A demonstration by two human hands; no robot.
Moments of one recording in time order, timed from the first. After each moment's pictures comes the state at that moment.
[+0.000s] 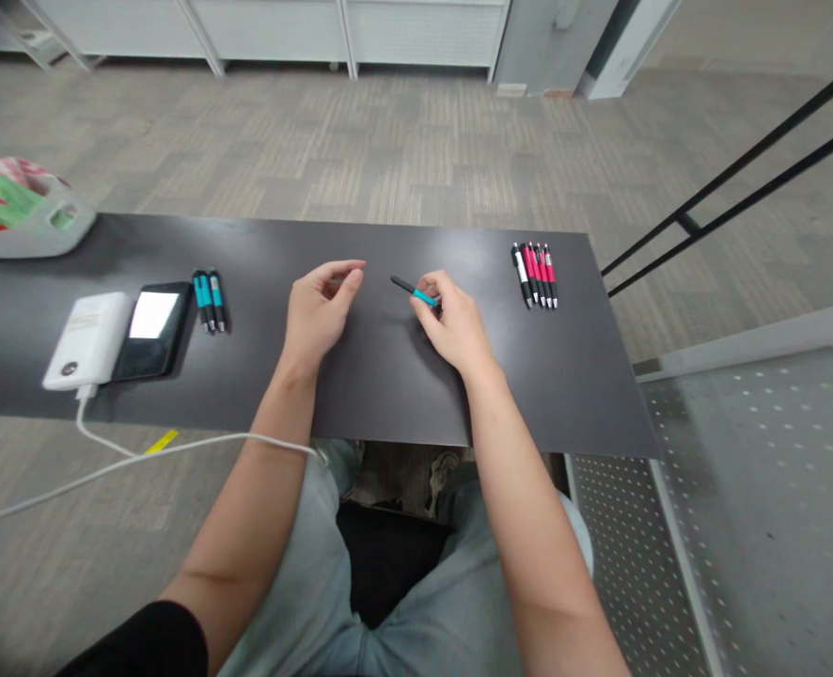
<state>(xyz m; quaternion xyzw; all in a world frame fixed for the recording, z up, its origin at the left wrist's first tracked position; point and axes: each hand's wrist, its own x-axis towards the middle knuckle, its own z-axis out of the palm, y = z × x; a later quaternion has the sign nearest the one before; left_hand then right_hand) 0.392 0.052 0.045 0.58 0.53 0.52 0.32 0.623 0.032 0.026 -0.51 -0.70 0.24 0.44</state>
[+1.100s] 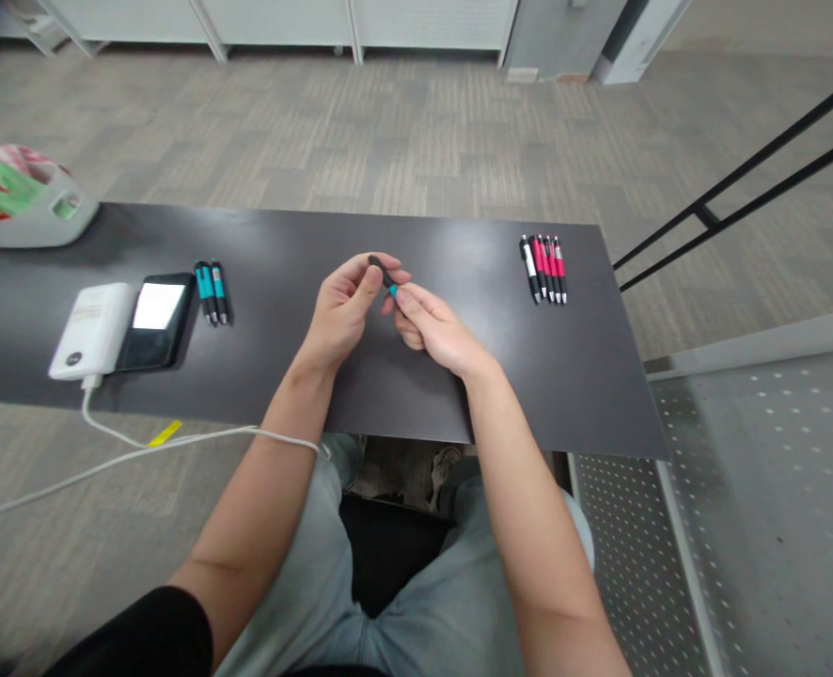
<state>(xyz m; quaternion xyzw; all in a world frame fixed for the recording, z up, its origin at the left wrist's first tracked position) 0.422 0.042 0.054 0.52 0.35 0.55 0.55 0.595 0.018 0.040 -0.38 -0.56 0.61 0.40</state>
